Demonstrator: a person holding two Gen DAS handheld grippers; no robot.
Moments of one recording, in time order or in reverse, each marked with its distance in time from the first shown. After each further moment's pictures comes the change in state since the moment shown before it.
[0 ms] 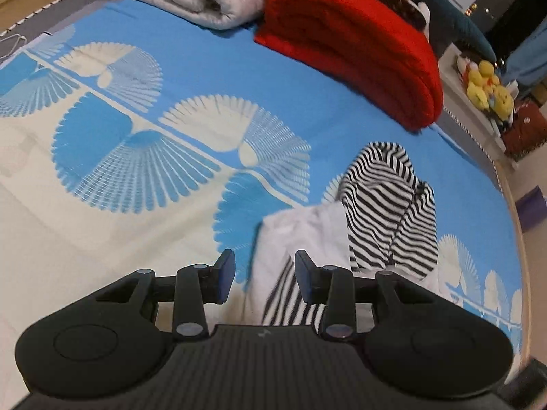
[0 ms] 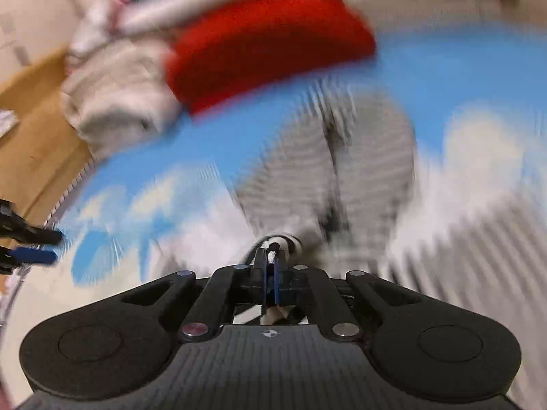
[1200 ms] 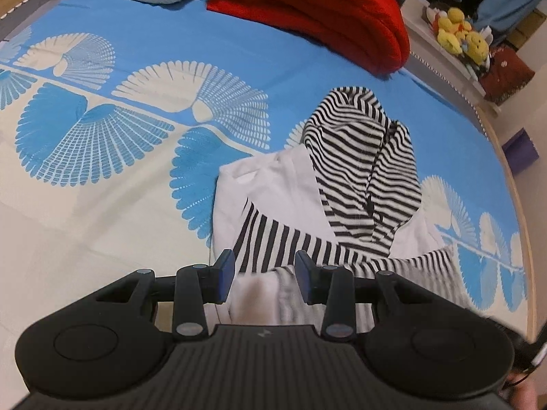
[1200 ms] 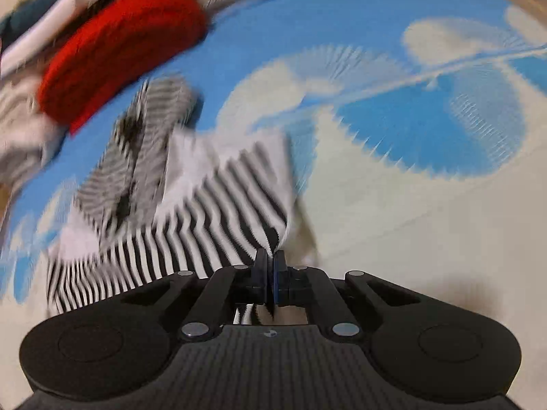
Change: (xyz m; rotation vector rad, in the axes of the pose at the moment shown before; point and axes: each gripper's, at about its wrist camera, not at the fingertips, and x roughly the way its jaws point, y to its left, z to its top) left arm 0.019 -0.047 -0.046 0.159 0.104 -0.034; right arm -0.098 -0.188 -0.034 0.328 0.184 -0.286
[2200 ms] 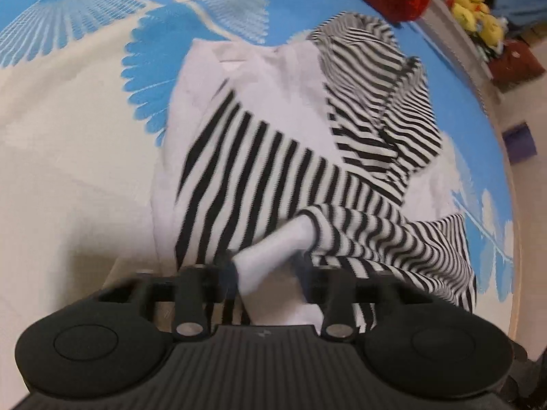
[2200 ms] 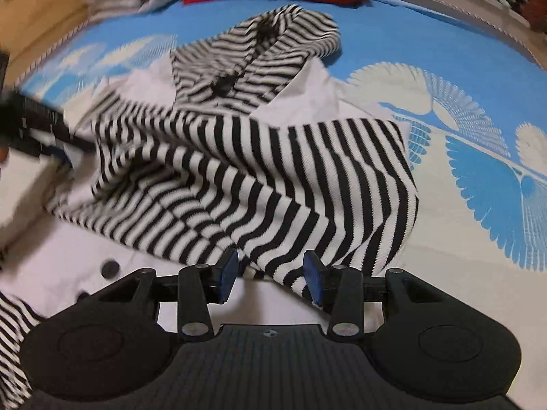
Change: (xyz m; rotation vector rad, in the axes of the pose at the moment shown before) left arm 0.104 -0.002 -0.053 -0.091 0.159 -0.103; right arm -0.002 0.070 -0.064 -0.666 0.166 0.059
